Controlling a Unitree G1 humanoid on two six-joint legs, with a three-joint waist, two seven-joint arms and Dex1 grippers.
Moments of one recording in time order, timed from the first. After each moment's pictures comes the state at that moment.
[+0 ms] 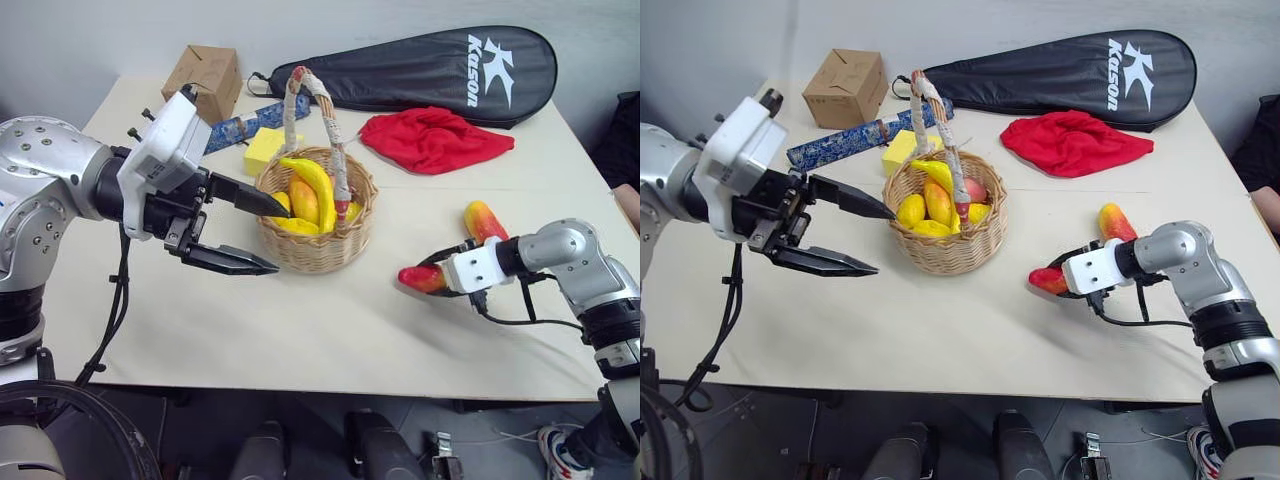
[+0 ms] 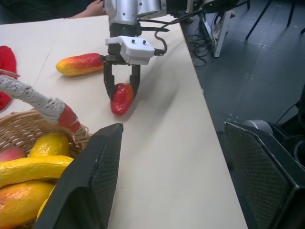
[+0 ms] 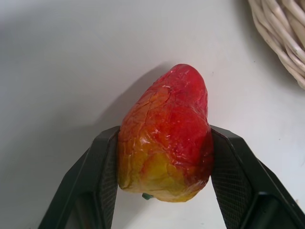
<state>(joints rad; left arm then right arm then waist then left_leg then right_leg) -0.88 1.00 0.00 -0.26 -0.72 0.80 -1.31 -0.69 -0.88 0.27 0.47 -0.01 -0.50 1.34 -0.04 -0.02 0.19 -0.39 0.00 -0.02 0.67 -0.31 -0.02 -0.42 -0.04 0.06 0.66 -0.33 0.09</state>
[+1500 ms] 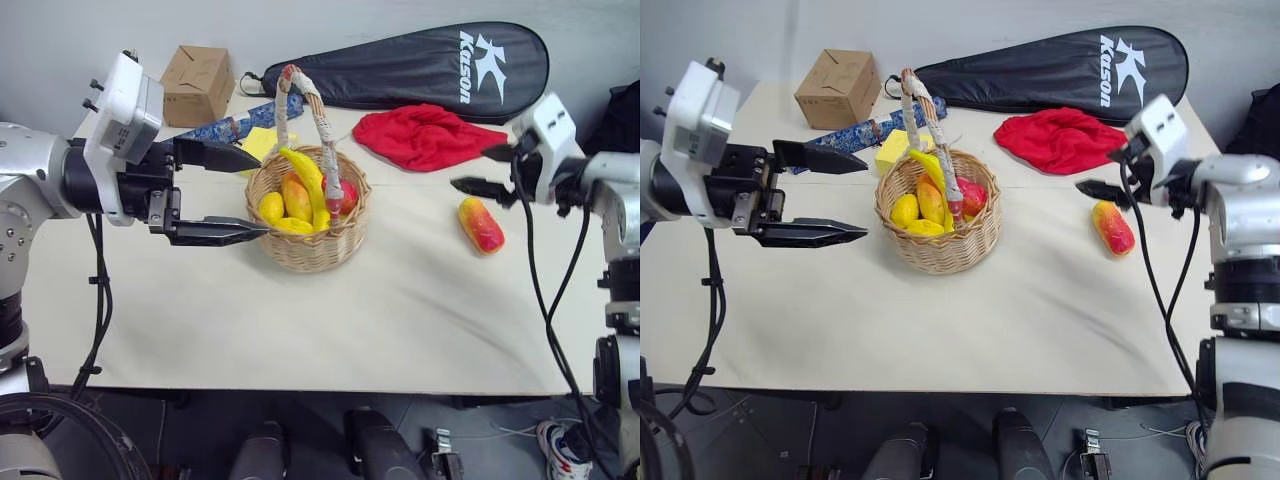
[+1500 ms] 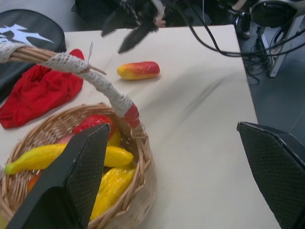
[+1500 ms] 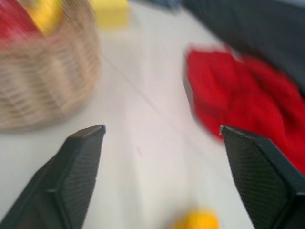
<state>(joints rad) -0.81 0.99 0.14 -0.27 -0.75 0.84 -1.13 -0.88 -0.82 -0.04 0.41 0.14 0.57 0.96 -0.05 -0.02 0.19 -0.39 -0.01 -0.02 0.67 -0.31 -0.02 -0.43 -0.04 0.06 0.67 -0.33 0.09</state>
